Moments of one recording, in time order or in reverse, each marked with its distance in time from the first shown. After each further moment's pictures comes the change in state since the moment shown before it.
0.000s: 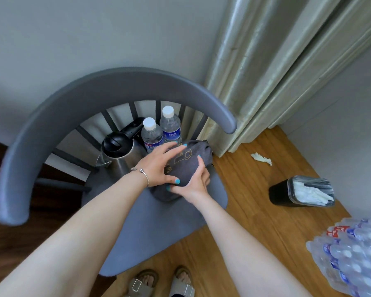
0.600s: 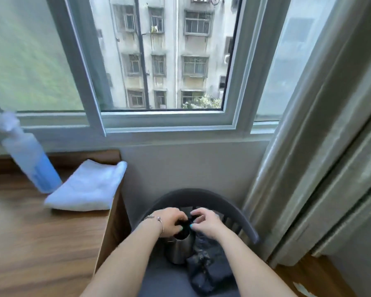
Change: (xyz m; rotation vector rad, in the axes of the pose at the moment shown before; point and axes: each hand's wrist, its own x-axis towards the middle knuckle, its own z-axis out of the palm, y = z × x) left_hand -0.147 0.123 -0.245 0.227 0.010 -0.377; right_hand -0.126 -0.260 -0.085 -0.359 -0.368 -0.465
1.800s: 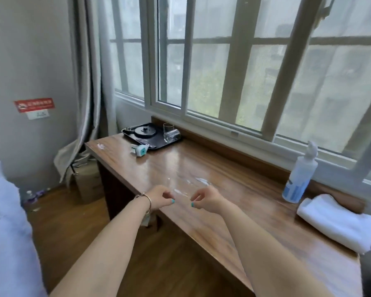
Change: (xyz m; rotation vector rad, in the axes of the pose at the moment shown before) left_hand -0.635 -0.330 -0.002 -0.588 0.673 -0.857; right_hand -0.176 -0.469 0.439 -0.378 -0.575 -0.712
